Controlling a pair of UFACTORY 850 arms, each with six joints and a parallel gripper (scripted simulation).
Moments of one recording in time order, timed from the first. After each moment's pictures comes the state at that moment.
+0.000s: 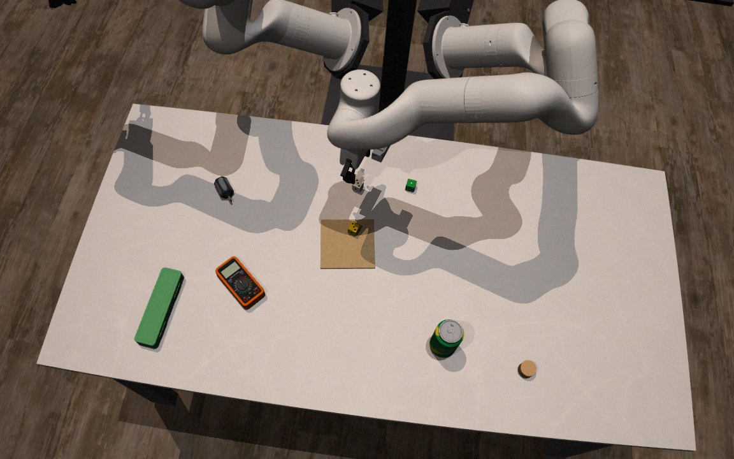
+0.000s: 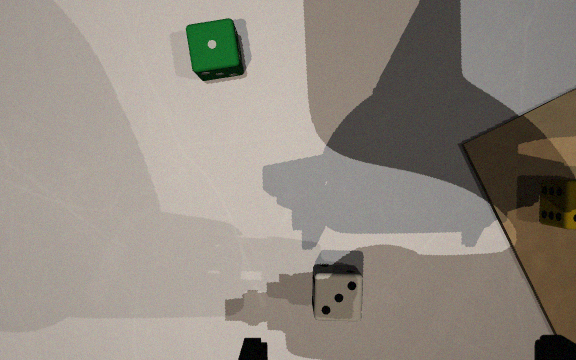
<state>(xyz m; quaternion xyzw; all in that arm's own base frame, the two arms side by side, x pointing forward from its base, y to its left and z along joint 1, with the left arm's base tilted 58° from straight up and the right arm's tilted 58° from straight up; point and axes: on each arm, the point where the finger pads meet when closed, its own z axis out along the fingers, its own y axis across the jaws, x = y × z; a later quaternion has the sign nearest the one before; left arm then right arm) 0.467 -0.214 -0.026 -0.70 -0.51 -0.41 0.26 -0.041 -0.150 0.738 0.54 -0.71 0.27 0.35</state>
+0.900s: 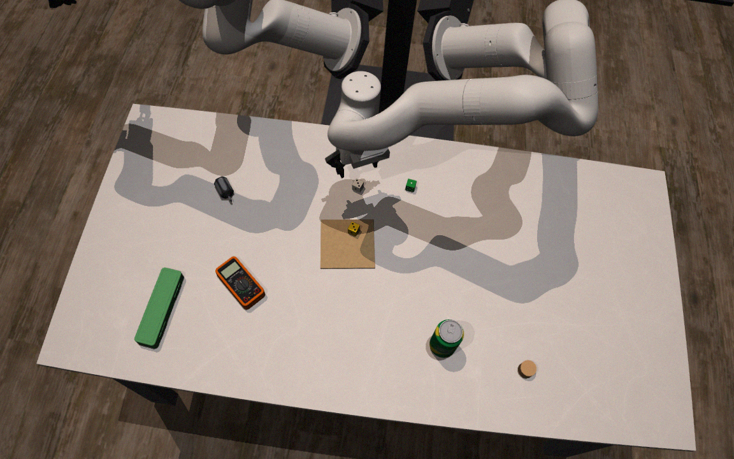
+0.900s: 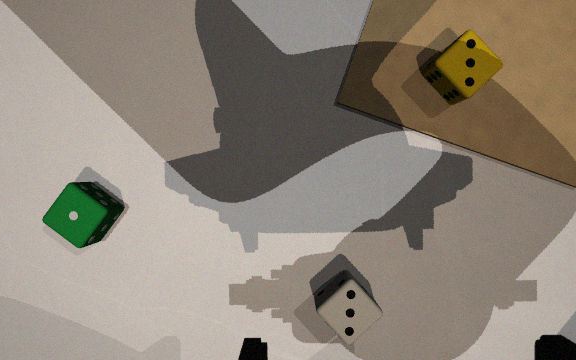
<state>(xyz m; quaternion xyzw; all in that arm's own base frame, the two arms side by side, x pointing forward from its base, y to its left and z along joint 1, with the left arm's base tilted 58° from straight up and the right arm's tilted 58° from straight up) 0.466 -0.205 -0.031 -0.85 -0.21 -0.29 0.40 -0.041 -0.150 0.738 0.54 -0.71 0.27 0.35</state>
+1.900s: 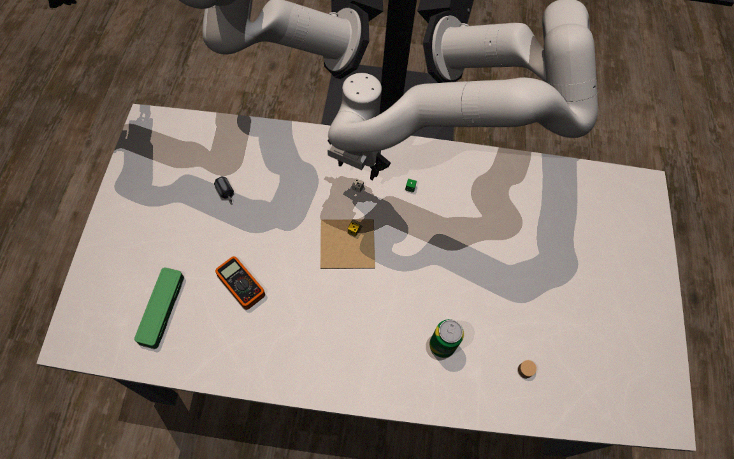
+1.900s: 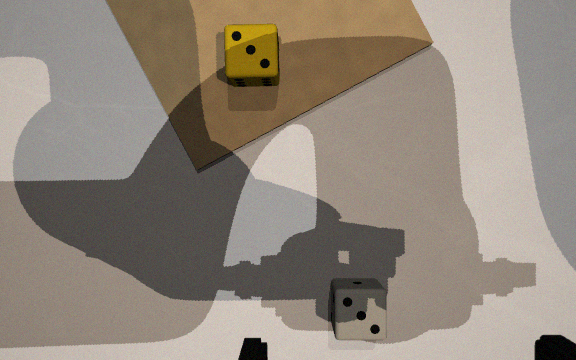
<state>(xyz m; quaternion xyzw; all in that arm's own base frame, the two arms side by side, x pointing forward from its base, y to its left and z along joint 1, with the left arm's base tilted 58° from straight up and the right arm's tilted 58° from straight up) 0.464 -0.196 -0.036 -0.86 0.15 -0.10 0.48 -0.041 -0.150 0.738 0.54 -0.71 0.27 0.35</state>
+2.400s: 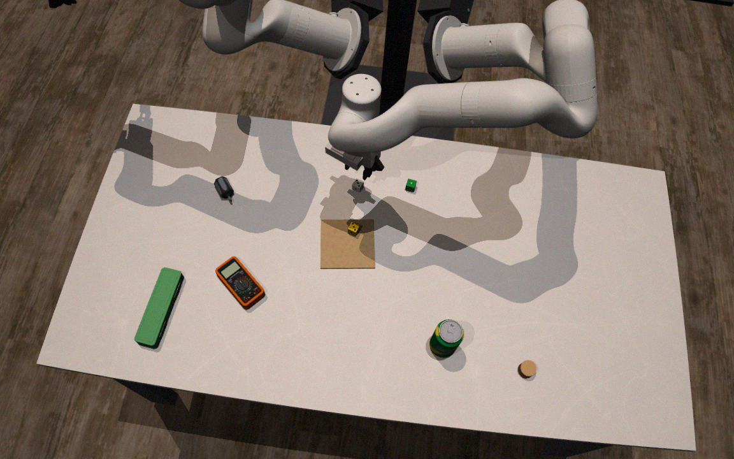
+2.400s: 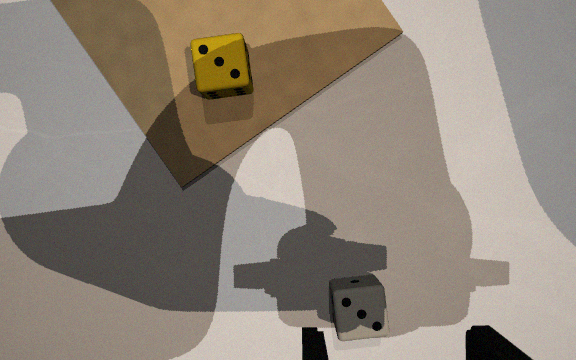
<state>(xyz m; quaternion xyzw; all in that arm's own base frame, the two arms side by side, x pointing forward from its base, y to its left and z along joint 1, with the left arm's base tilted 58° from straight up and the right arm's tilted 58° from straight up) 0.464 -0.195 -0.036 -0.85 0.20 -0.07 0.48 -0.041 -0.150 0.738 0.54 -0.71 0.27 0.35</state>
